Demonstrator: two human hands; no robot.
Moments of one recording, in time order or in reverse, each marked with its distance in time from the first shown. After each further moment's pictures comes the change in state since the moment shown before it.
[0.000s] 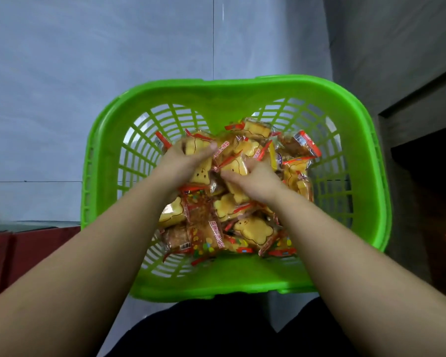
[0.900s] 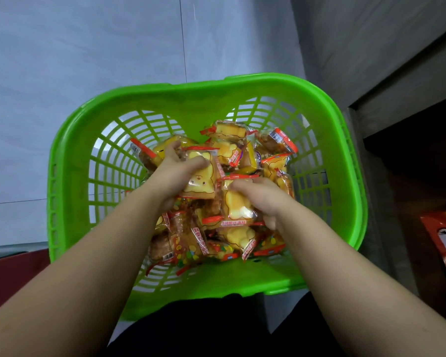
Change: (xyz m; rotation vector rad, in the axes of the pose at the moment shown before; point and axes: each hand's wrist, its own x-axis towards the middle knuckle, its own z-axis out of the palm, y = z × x) left_hand 0.024 -0.014 0.022 0.043 -0.061 0.034; right_hand -0.029 0.022 -0.021 0.406 -0.052 0.359
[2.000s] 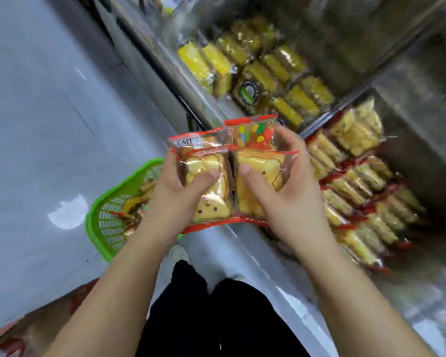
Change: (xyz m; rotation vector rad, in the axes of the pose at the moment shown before) left_hand -0.483 0.330 0.153 0.199 -0.449 0.438; right_hand -0.598 -0.099 -0.169 0.307 0.864 -0.712
